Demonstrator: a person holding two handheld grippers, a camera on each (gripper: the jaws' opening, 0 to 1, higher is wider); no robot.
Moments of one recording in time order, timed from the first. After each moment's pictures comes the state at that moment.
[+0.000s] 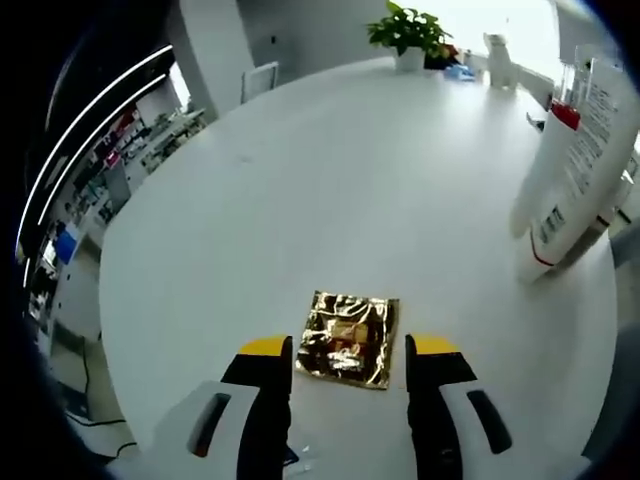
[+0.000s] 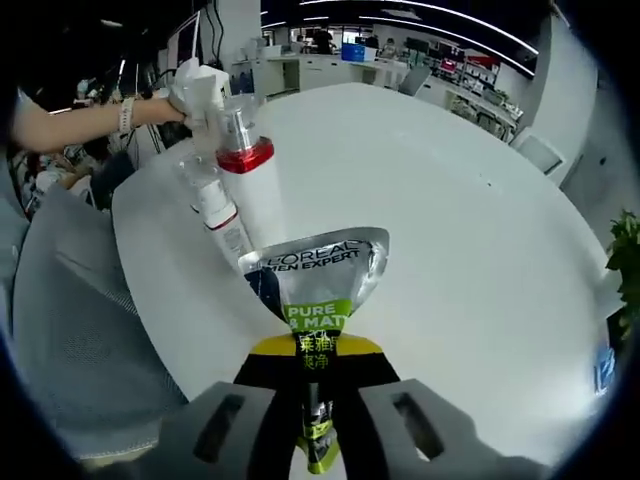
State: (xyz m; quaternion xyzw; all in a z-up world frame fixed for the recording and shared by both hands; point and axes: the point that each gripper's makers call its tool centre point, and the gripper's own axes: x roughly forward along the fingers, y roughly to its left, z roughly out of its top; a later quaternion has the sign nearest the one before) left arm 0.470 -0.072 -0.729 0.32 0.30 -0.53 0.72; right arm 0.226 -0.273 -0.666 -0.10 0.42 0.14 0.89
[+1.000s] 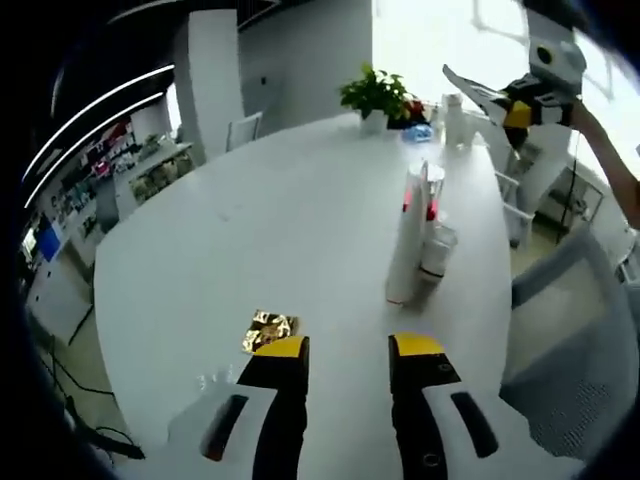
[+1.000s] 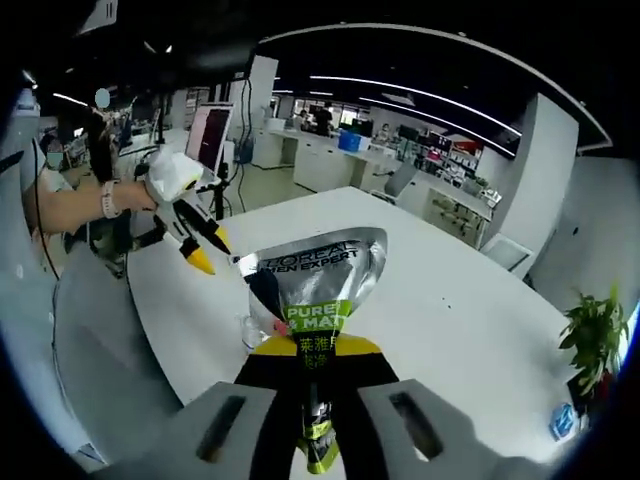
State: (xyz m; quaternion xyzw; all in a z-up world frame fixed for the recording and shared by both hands) left arm 0.369 -0.031 -0.619 0.21 0.26 -0.60 0.73; right arm 0.250 -0.207 -0.504 -0.16 0.23 0.14 0.95
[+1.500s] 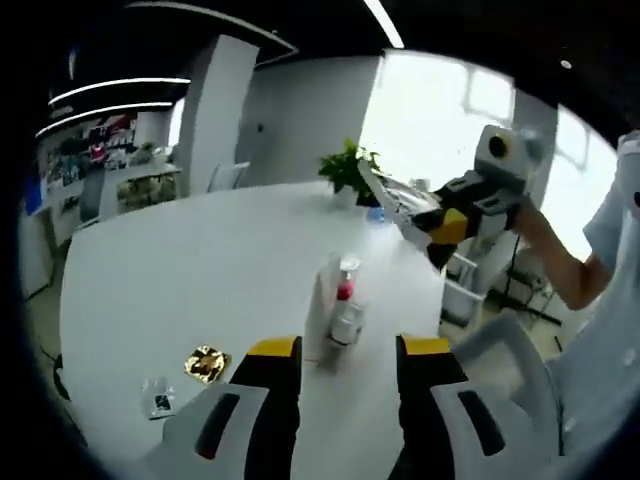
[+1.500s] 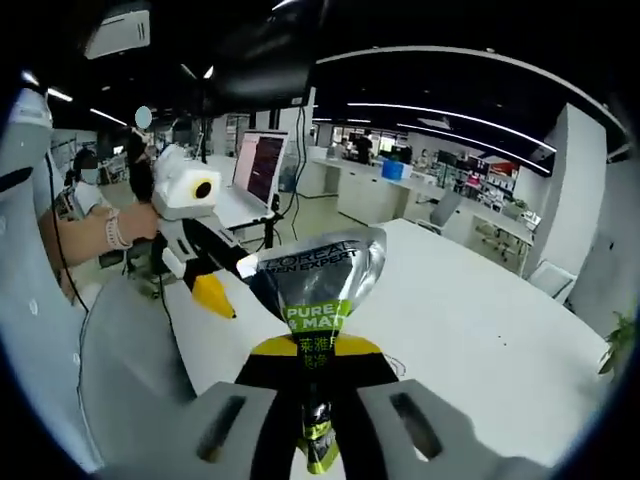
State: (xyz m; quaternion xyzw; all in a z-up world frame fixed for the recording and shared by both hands) left arm 0.309 -0.040 -0.548 0.01 0.21 -0.67 0.71; right arm 0.279 -0.114 -0.511 -0.12 0.19 0.23 0.95
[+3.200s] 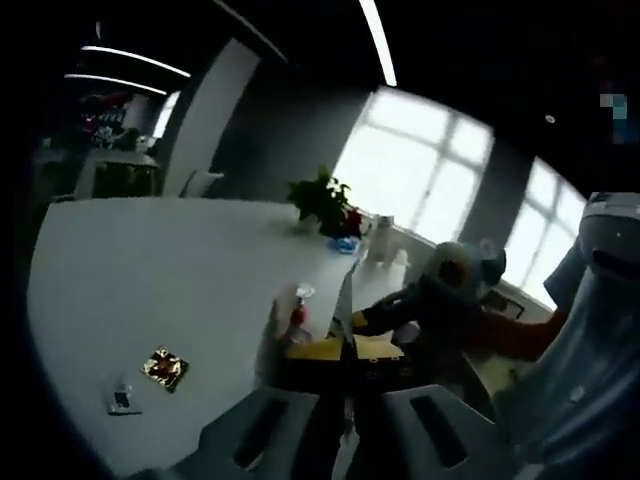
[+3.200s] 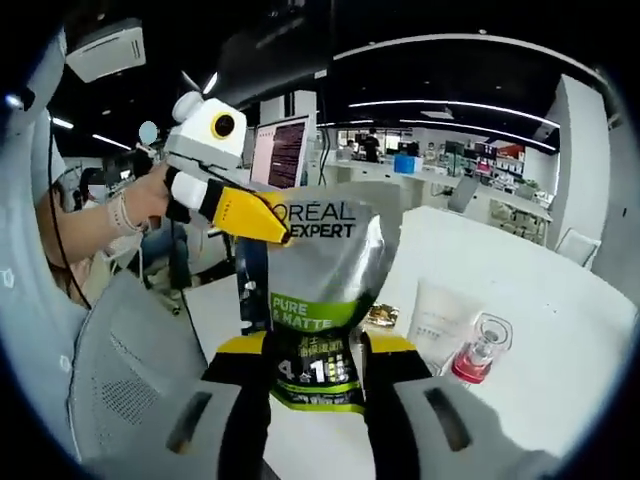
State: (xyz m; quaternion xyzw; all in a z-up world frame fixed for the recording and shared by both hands) left arm 0.283 -0.028 -0.523 -0.03 0.21 -0.73 0.65; right arm 0.267 -0.061 -0.578 -0.05 0.20 0.26 0.94
